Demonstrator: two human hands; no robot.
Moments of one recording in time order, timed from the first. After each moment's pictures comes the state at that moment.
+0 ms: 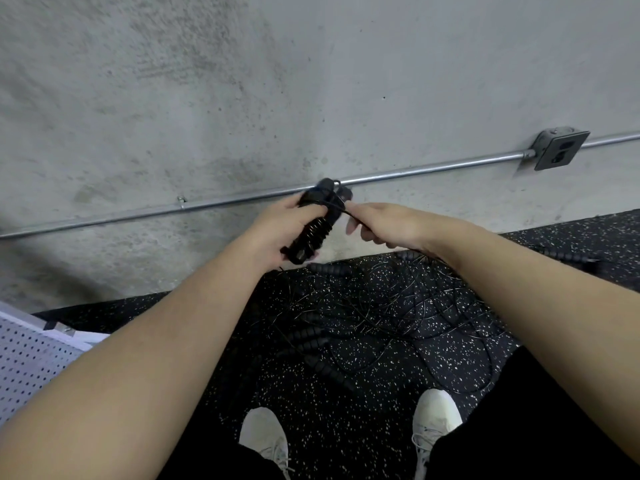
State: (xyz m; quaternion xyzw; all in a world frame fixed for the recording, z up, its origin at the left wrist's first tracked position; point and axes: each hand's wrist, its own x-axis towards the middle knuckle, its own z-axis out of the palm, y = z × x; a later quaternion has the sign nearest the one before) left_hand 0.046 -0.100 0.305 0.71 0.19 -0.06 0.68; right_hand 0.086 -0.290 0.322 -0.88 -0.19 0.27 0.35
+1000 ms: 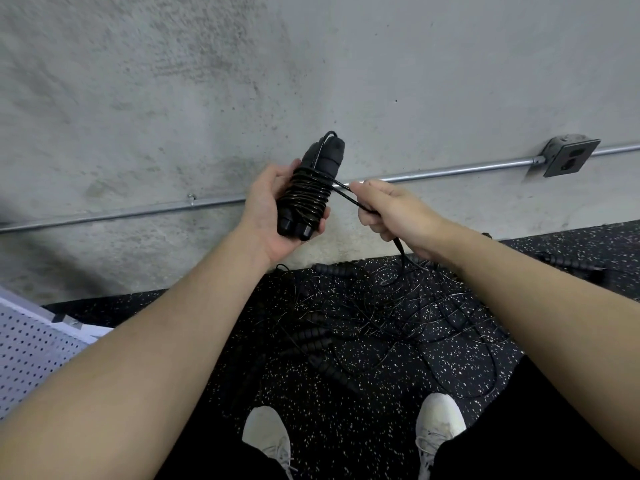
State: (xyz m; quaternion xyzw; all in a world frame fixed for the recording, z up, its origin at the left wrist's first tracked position) left_hand 0.032 -0.091 0.337 0.47 0.15 -0.05 0.87; right_hand 0.076 -0.278 0.327 -0.77 -0.20 0.20 0.57
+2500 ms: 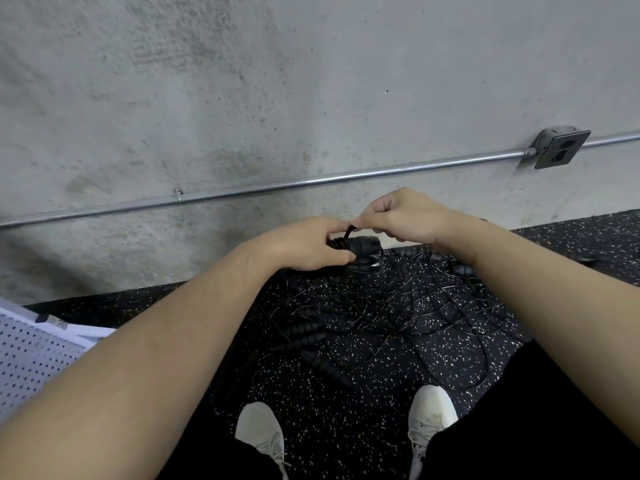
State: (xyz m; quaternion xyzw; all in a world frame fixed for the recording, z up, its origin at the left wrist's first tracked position) left_hand 0.039 -0.113 0.307 0.95 -0.08 -0.18 0.25; right_hand 0.092 -0.307 0.318 -0.87 -0.17 0.20 0.41
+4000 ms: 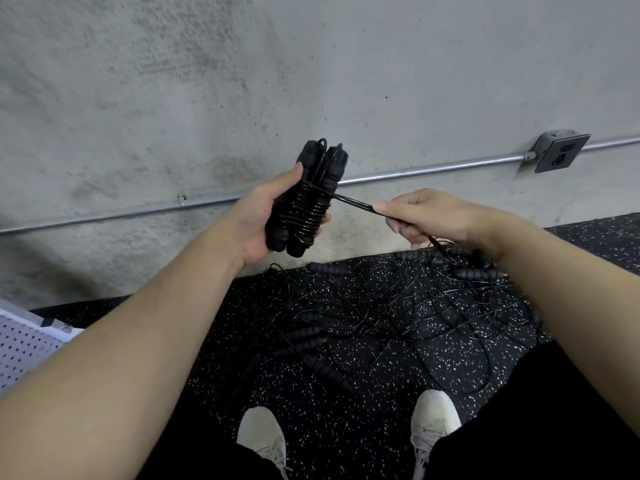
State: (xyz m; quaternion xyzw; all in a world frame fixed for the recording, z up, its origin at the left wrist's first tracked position) left_hand 0.027 -0.083 0.338 0.61 0.08 -0.10 0.78; right_hand 0.101 -0.341 0.325 -0.82 -0.24 0.29 0.43
